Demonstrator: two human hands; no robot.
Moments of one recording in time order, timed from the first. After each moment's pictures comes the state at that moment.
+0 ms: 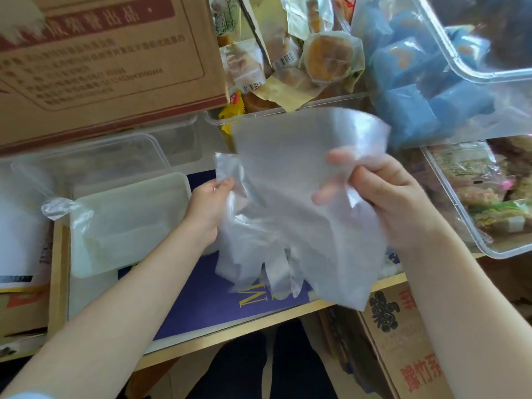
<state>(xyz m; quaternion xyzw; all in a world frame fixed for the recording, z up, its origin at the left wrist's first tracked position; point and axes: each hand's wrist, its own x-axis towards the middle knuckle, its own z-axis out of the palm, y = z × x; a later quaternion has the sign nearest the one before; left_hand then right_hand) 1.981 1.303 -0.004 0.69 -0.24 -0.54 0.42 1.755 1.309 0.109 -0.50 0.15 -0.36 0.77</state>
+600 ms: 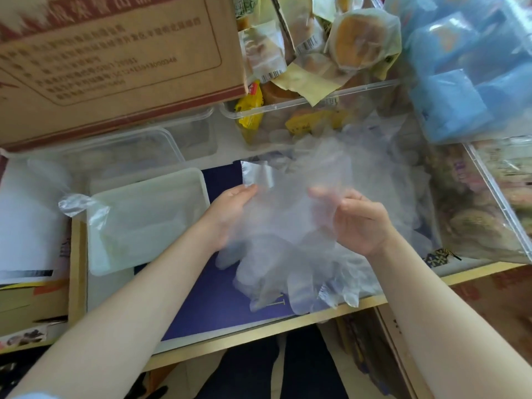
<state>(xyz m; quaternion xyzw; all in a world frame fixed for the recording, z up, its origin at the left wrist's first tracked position) 1.985 1.309 -0.010 0.59 -0.23 -0.67 0.37 1.770 1.294 -0.002 -0.28 0.24 -0.33 0.87</state>
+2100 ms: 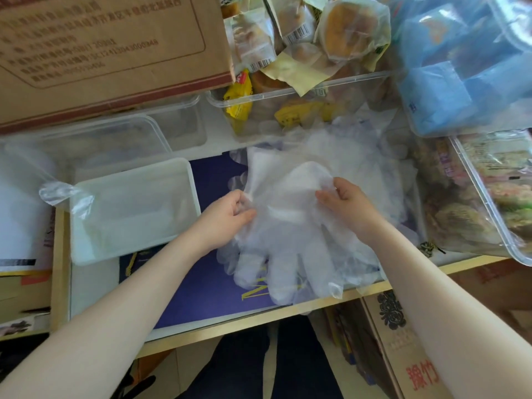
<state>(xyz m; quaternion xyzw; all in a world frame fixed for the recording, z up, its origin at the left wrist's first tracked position) 1.986 1.335 -0.021 0.66 -0.49 -0.53 0.22 1.748 1.278 -0.034 -0.52 0.61 -0.21 0.56</state>
